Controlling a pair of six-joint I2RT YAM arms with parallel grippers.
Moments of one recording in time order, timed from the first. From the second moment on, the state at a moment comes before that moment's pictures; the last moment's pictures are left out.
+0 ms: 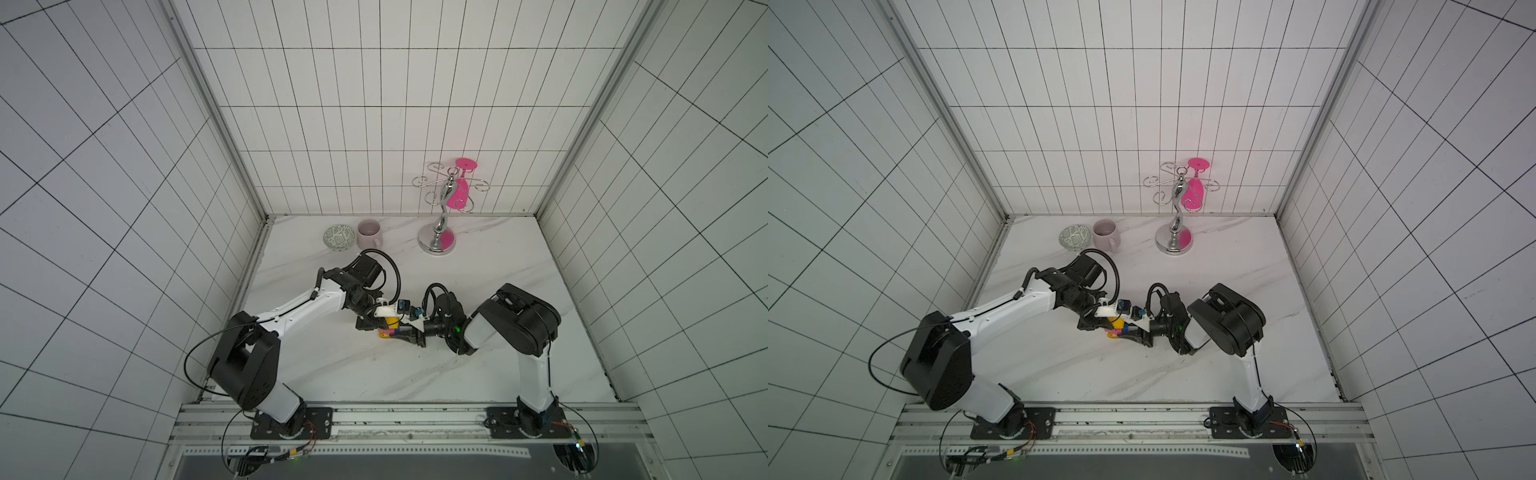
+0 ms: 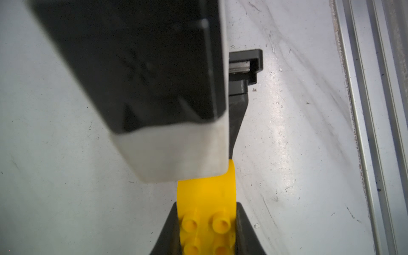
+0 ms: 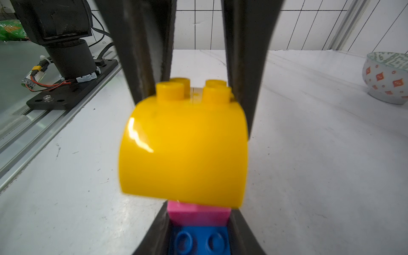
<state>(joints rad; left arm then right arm) -0.60 1.55 1.10 -0.83 0.44 1.05 0.68 2.02 0.57 1.10 -0.81 -0.34</state>
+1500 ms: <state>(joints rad) -0.63 1.61 1.17 -0.89 0.39 1.06 0.68 2.02 0.57 1.09 -0.81 -0.32</state>
